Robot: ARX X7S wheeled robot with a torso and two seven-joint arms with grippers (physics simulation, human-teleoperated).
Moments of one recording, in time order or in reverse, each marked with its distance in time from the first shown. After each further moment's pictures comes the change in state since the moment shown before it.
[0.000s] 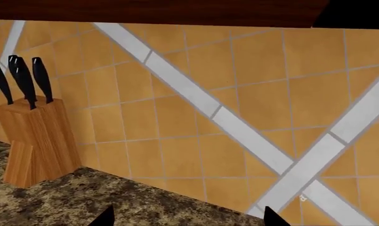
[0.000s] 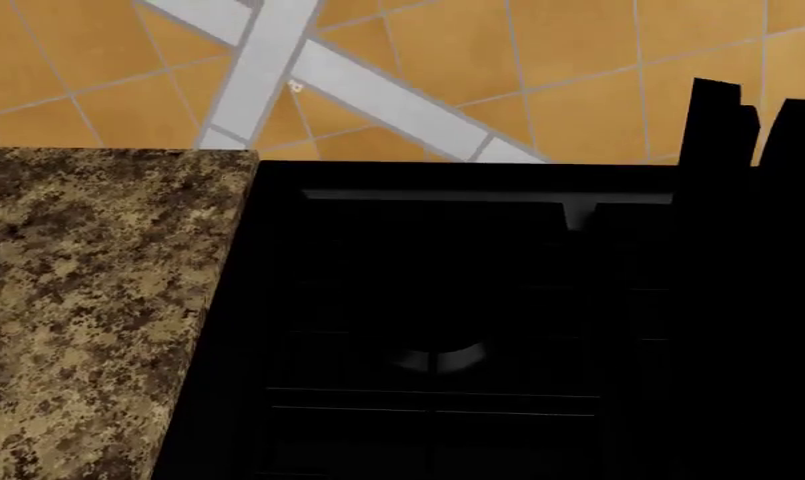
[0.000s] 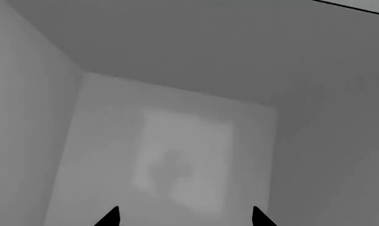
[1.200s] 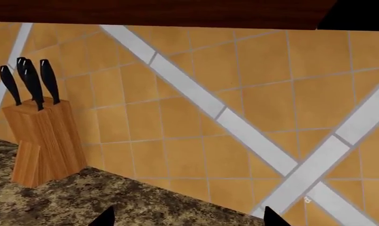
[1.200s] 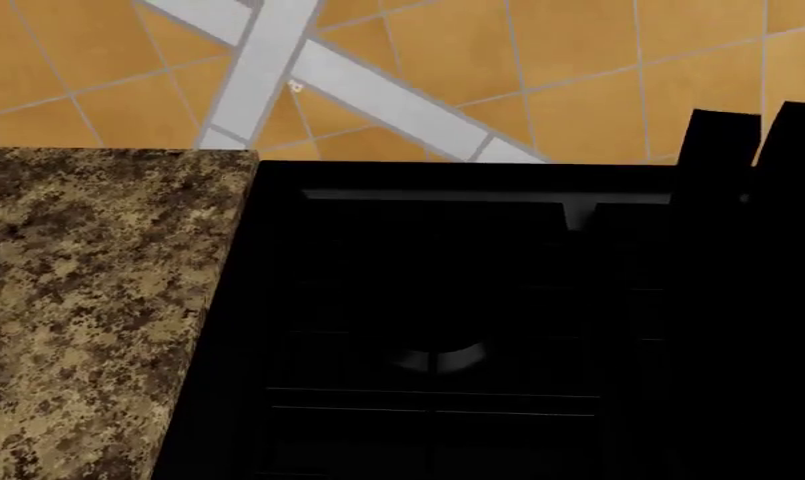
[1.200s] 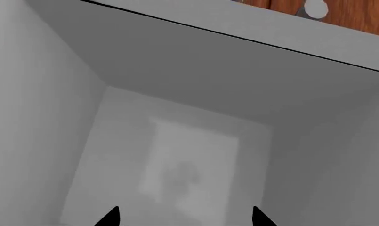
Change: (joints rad) left arm -0.004 -0.028 -0.006 0.014 -0.048 0.011 -0.047; right arm 0.000 0.001 0.043 -0.190 -0.590 0.052 -0.673
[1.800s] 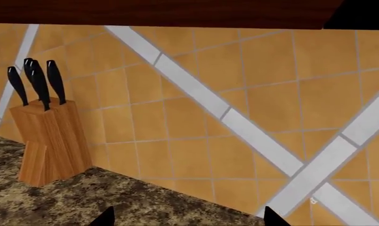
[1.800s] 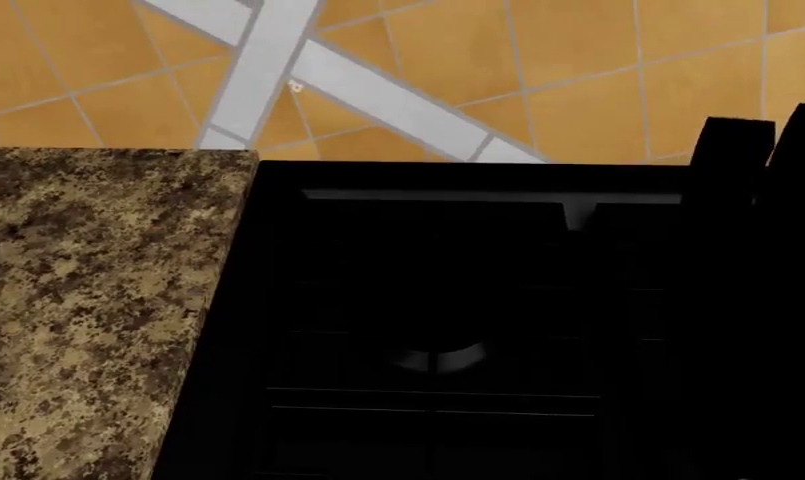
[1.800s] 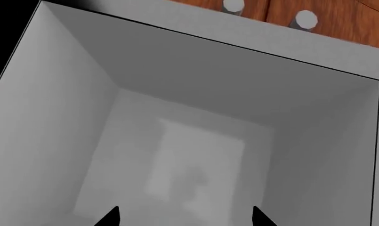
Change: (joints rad) left arm 0.005 -0.014 -0.004 0.002 -0.006 0.006 -0.014; right arm 0.000 0.009 0.035 -0.082 -0.335 -0.003 -0.391
